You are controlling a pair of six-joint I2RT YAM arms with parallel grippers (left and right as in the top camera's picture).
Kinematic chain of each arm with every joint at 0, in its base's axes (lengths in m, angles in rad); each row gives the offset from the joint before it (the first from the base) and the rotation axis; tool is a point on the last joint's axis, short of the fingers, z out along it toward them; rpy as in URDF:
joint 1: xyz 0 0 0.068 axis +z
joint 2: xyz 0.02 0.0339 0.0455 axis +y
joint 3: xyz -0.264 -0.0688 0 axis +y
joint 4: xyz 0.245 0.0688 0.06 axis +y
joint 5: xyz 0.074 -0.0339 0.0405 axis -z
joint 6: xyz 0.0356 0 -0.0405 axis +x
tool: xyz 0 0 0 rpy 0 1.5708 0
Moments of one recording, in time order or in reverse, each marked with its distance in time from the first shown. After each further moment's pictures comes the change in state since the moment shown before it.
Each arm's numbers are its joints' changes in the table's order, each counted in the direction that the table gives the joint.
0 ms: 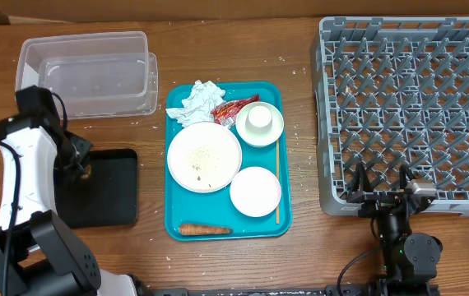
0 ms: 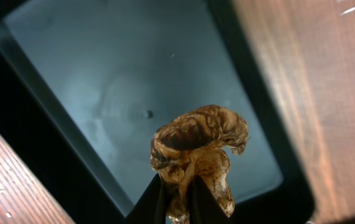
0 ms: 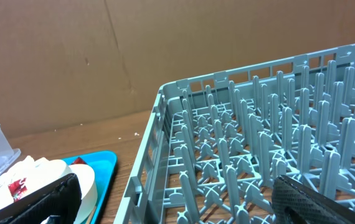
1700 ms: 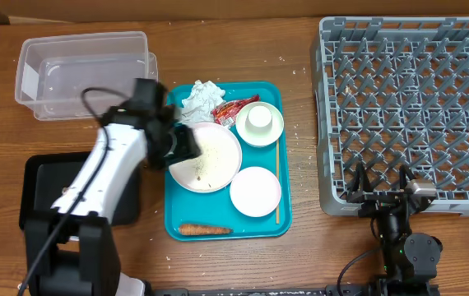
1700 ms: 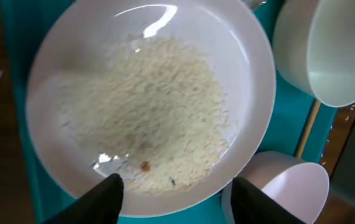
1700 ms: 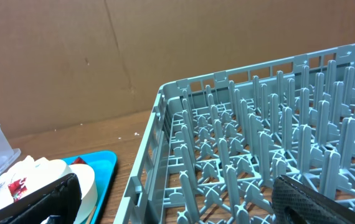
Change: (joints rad) left arm -0.575 0.000 0.060 -0.203 0.428 0.399; right arm 0.000 0.000 0.000 0.000 0.000 0.000
